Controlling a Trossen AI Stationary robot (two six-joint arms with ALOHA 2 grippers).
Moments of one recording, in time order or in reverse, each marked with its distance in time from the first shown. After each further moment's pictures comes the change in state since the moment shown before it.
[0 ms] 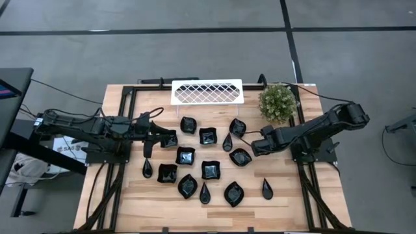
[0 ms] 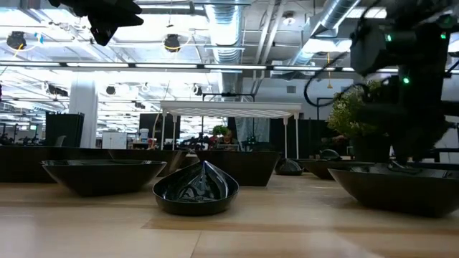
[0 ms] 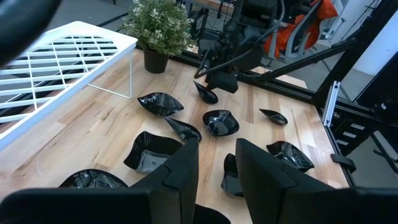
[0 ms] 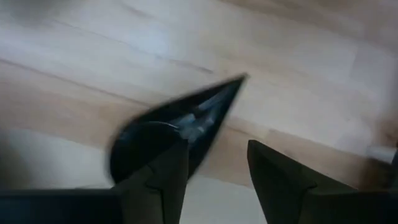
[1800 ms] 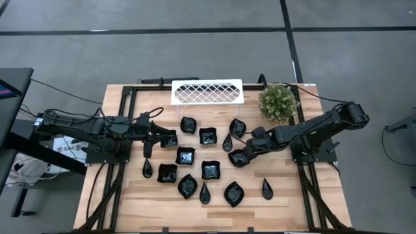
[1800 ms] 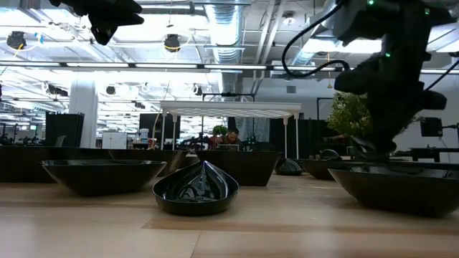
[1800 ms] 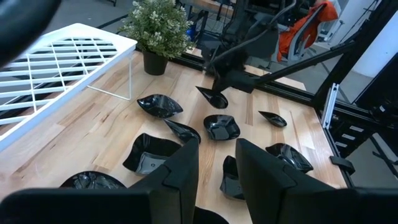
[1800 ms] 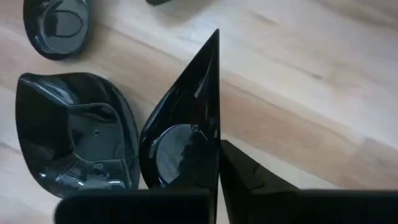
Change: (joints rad) left arm 0.000 0.000 0.000 0.008 -0.001 0.000; right arm 0.004 0.001 0.148 0.049 -0.052 -0.142
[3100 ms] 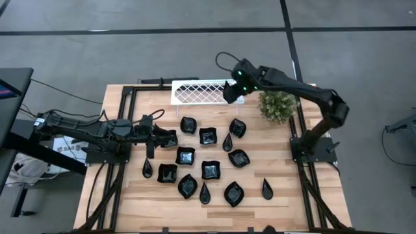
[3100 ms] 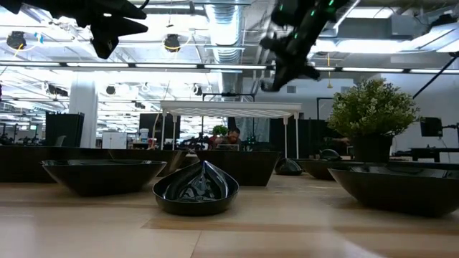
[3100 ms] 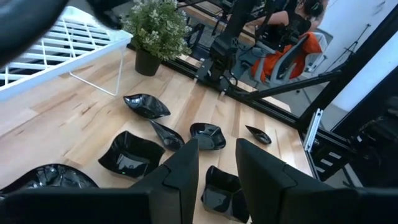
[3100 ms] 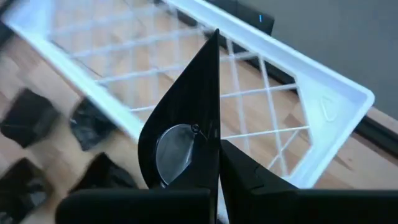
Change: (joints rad) left arm 0.000 0.000 -0.127 0.200 0.012 -0.132; right arm -0.738 0.279 0.692 0.060 -0.249 -0.928
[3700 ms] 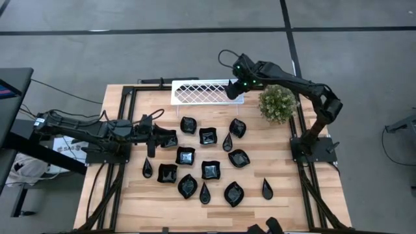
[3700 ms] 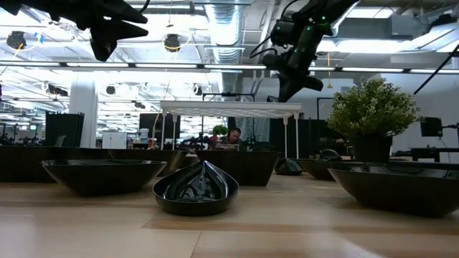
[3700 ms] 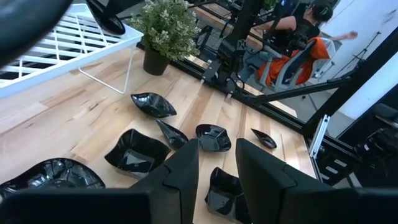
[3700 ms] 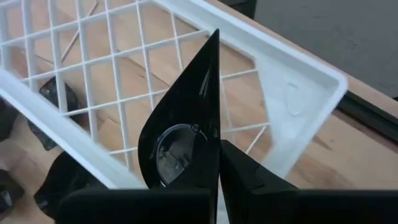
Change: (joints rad) left arm 0.001 0.000 -0.009 0.003 -0.034 -0.034; right arm -0.085 0.065 0.031 -0.074 -0.031 -0.011
